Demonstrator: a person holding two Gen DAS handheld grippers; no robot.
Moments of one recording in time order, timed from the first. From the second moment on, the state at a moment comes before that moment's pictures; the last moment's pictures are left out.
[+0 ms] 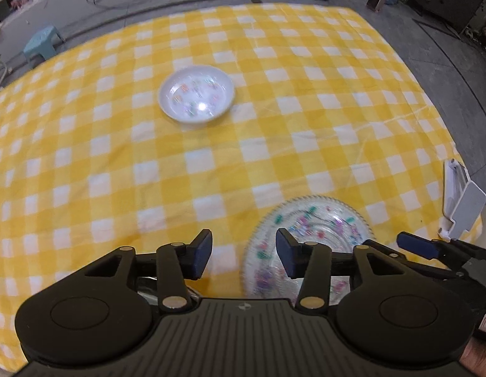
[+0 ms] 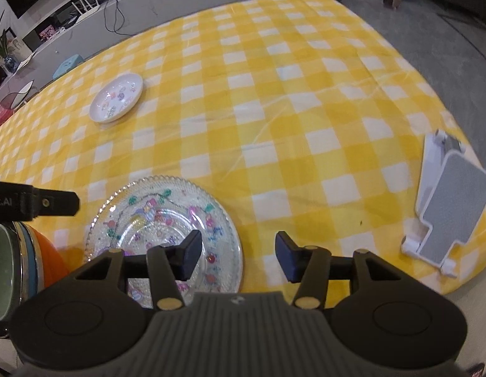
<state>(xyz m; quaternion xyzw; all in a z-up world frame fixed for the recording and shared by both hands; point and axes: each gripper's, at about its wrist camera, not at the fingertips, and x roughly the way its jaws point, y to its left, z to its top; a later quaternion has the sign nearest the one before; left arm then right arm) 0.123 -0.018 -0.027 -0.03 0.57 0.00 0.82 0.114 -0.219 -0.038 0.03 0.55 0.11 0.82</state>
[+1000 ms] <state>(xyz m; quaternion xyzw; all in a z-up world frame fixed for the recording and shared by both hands) 0.187 0.092 -0.040 -0.17 0.55 0.06 0.81 0.199 -0.158 -0.042 0.10 0.53 0.17 0.82</state>
